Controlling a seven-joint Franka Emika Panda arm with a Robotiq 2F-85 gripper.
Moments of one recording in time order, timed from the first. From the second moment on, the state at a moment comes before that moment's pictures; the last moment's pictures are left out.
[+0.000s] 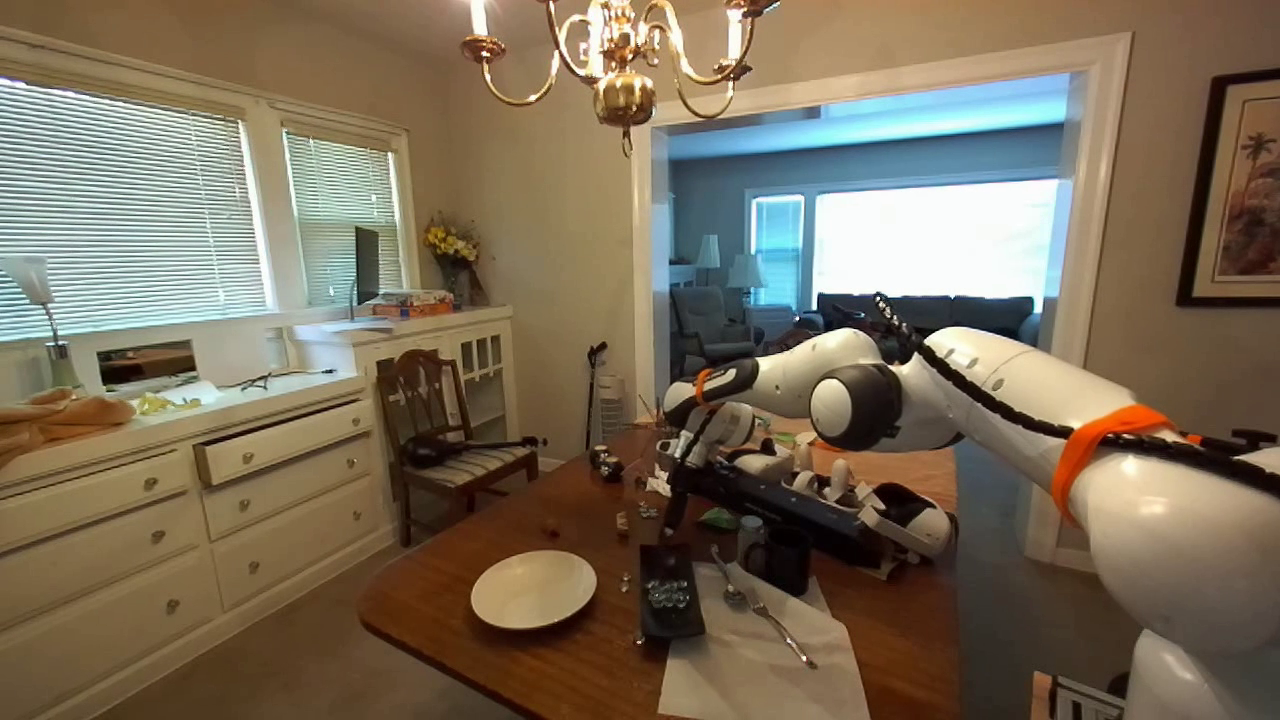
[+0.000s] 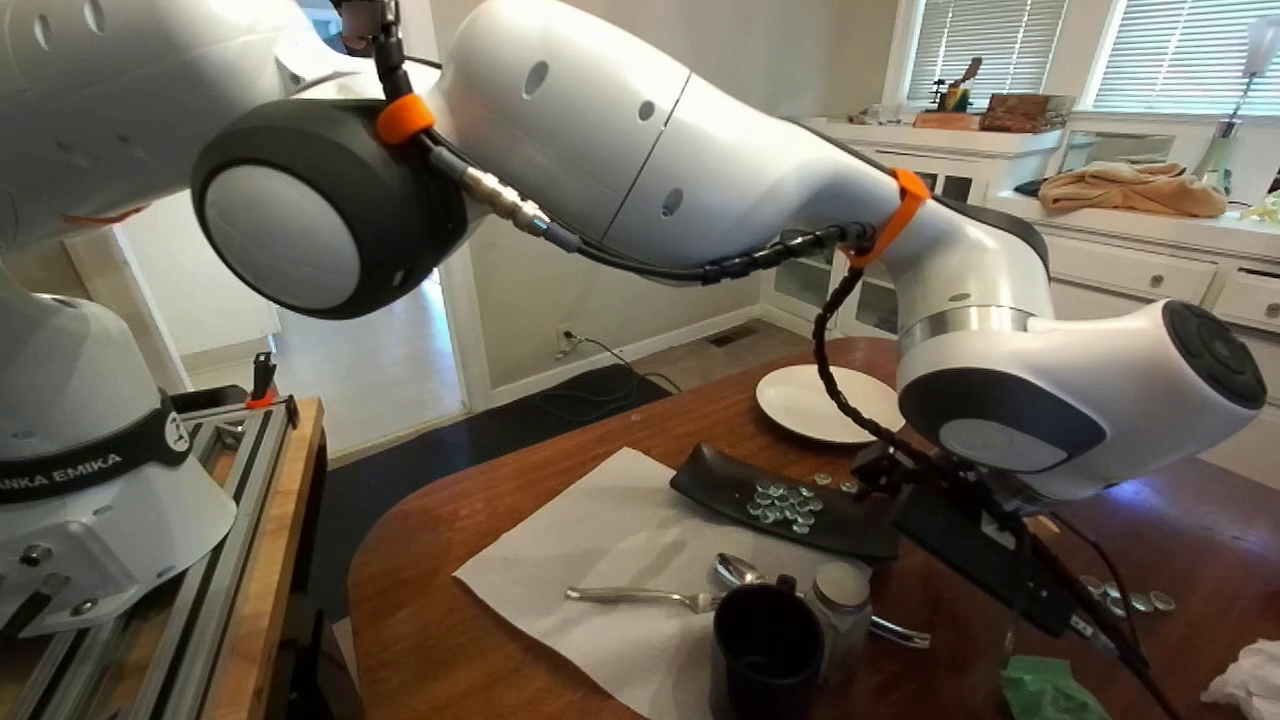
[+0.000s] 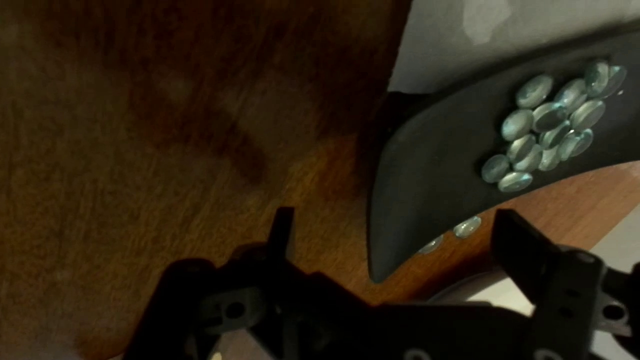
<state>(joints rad) -0.56 1.28 0.15 -0.81 0.36 1.88 -1.23</state>
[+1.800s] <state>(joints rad) -0.56 1.31 0.14 -0.74 0.37 1.64 -1.10</state>
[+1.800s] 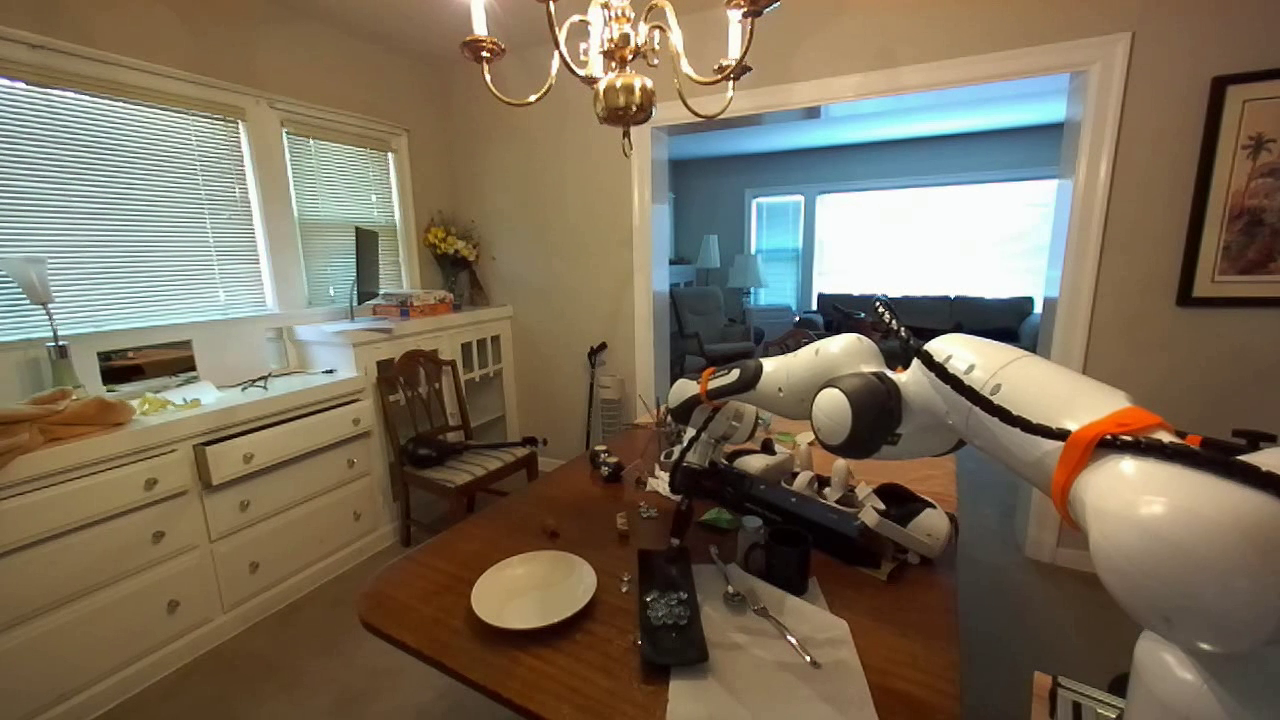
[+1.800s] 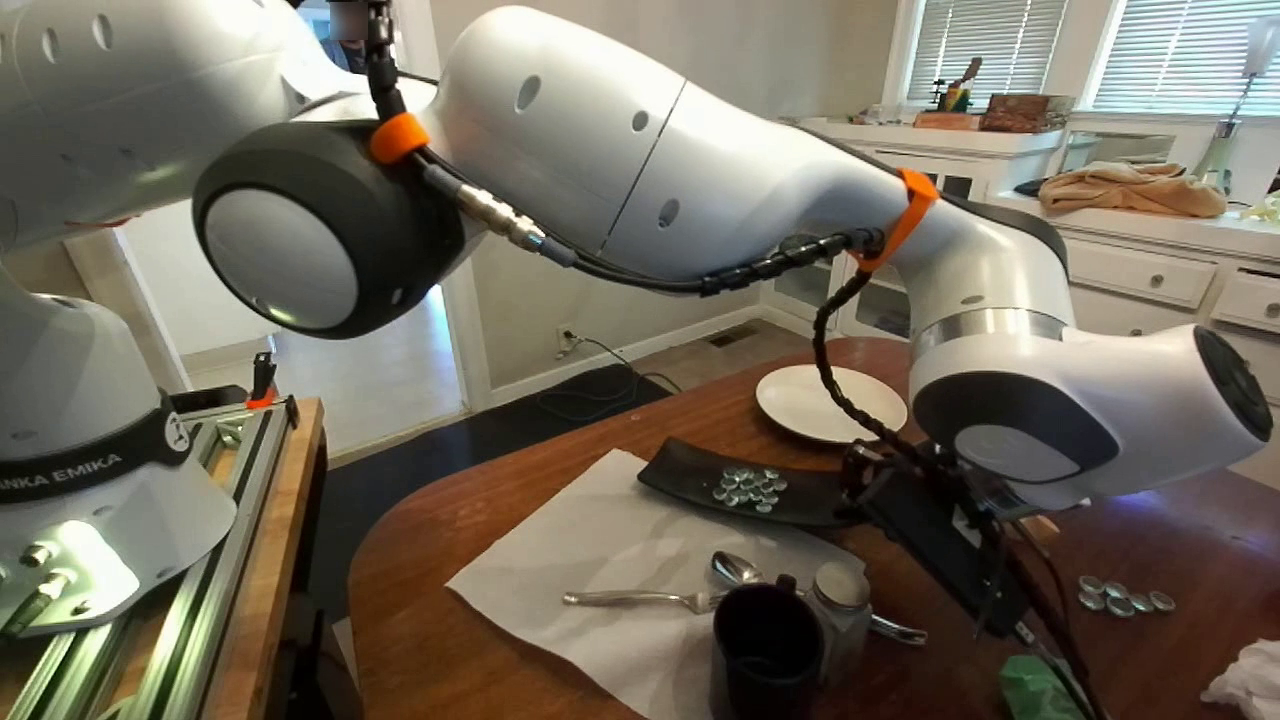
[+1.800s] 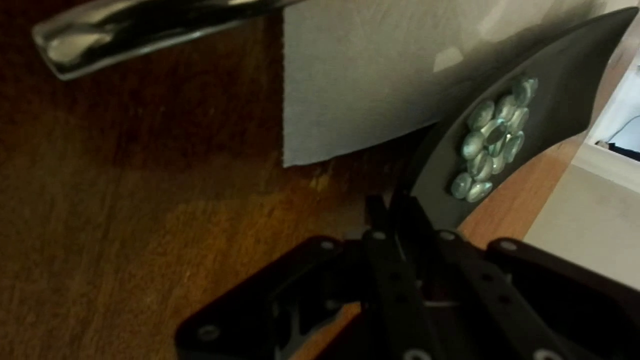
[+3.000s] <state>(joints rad) -0.66 1.38 0.17 -0.60 0.45 1.43 -0.86</state>
